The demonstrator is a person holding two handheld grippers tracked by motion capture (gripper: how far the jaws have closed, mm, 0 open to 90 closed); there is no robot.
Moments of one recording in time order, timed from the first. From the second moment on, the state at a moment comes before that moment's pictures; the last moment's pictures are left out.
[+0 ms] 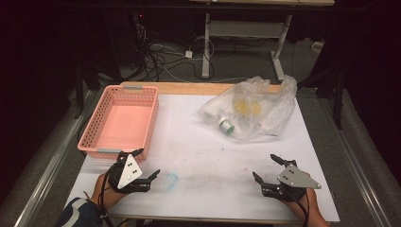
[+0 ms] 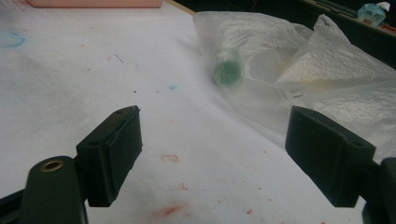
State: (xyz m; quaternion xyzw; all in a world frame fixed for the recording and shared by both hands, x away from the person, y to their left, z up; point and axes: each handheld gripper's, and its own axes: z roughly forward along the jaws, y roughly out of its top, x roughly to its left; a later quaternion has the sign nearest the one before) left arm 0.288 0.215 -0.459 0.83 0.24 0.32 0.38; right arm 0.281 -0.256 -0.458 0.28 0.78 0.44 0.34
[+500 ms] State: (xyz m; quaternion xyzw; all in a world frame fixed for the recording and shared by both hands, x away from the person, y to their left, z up) left arm 0.293 0.210 -0.460 0.84 0.23 0.32 0.38; right arm 0.284 -0.258 -0.459 0.28 0.78 0.45 0.34
